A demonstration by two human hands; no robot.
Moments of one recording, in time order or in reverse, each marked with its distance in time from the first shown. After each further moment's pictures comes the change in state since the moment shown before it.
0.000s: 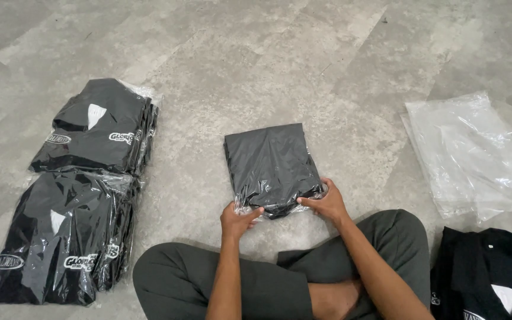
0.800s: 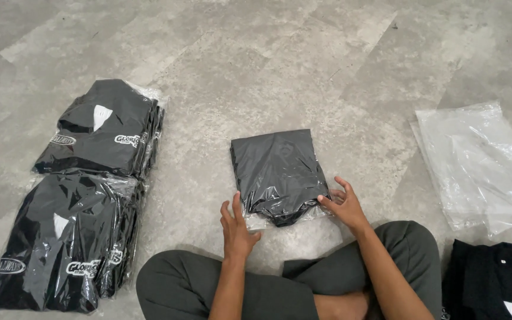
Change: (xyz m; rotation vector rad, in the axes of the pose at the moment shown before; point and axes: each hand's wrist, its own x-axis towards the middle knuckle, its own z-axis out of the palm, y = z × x) left_hand -0.024 -0.004 -0.004 0.696 0.095 0.432; right_hand 0.014 0.014 -0.028 0.063 -0.021 -0.075
